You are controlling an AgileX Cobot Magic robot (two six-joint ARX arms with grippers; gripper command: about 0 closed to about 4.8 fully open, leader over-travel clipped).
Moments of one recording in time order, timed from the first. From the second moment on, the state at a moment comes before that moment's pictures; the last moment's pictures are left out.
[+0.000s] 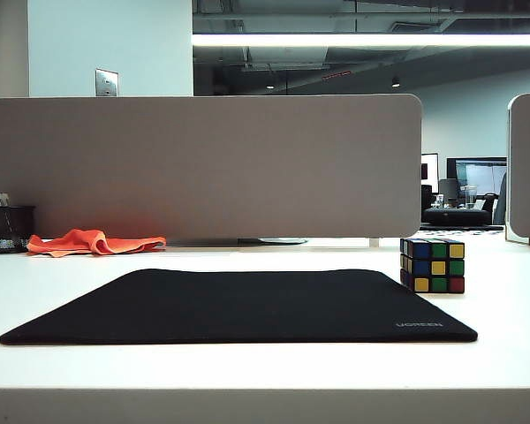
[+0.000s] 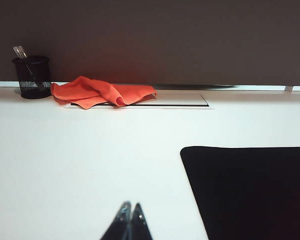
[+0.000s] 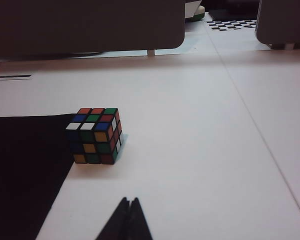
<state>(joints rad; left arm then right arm) 0.03 0.00 0.00 0.03 0.11 -0.02 -0.02 0.00 0.01 -0.09 -0.05 0.05</state>
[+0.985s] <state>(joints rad) 0.03 0.06 0.27 -0.04 0.20 -0.07 -0.02 0.00 0.15 -0.02 0.02 0.21</state>
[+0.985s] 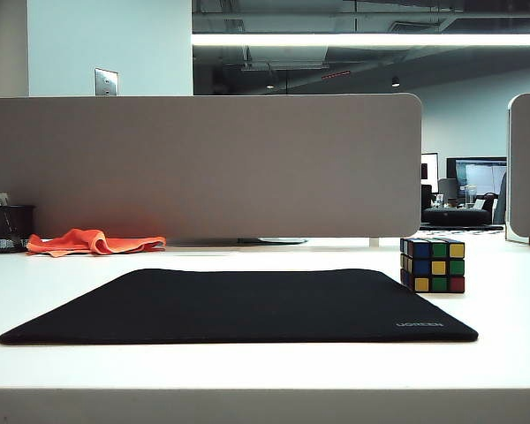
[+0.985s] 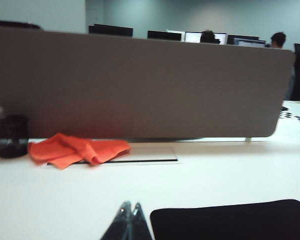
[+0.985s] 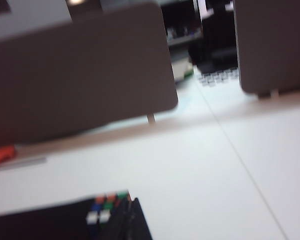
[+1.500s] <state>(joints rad) -0.08 0.48 0.52 -0.10 0.41 0.00 -0.02 0.30 0.51 -0.26 -0.07 0.12</state>
